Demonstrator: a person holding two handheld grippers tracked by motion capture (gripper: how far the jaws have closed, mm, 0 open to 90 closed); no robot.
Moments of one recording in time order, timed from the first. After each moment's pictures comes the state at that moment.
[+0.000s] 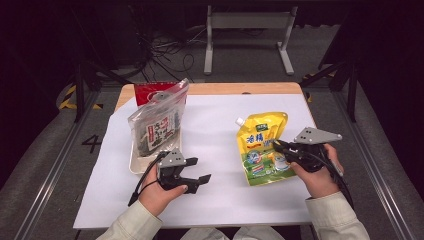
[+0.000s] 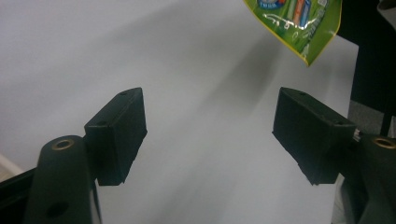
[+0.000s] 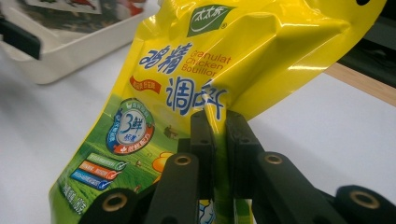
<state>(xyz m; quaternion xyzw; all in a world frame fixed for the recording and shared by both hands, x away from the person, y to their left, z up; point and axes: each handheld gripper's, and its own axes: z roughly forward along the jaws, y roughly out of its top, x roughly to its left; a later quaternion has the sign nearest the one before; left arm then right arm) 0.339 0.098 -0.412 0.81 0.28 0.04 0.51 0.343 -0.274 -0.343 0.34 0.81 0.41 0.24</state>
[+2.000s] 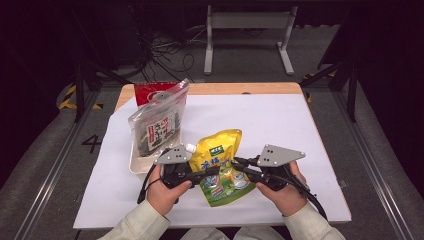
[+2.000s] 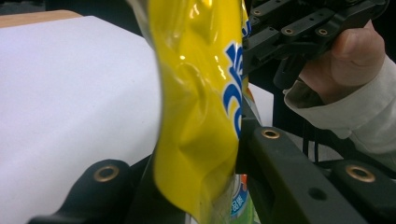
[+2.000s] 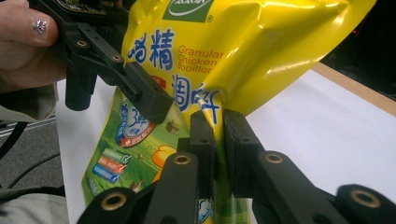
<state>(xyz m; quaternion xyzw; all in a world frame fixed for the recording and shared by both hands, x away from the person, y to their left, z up) 0.338 0.088 -0.394 0.77 0.20 -0.02 0.60 0.314 -0.189 -0.353 0.20 0.82 0.50 0.18</state>
